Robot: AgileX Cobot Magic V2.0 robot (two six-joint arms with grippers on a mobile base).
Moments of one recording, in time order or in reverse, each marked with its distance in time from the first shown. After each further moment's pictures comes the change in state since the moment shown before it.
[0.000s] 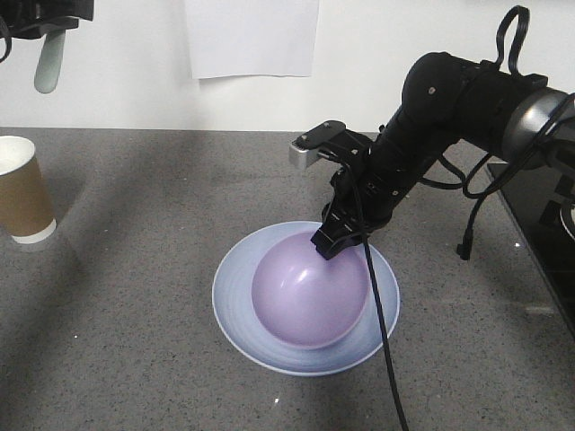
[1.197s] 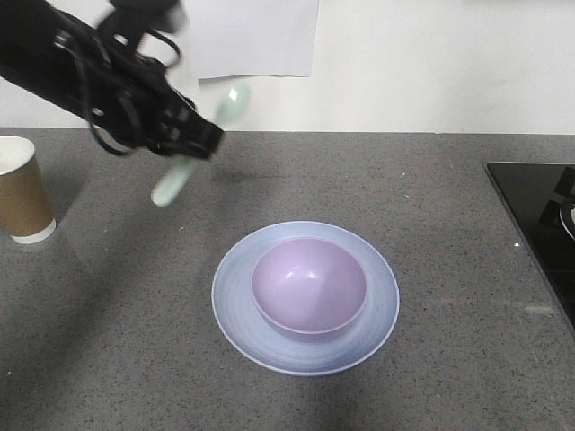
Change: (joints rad) left arm -0.199 0.206 0.000 -0.220 0.236 0.221; right arm 0.000 -0.554 -0.300 -0.770 -0.036 0.537
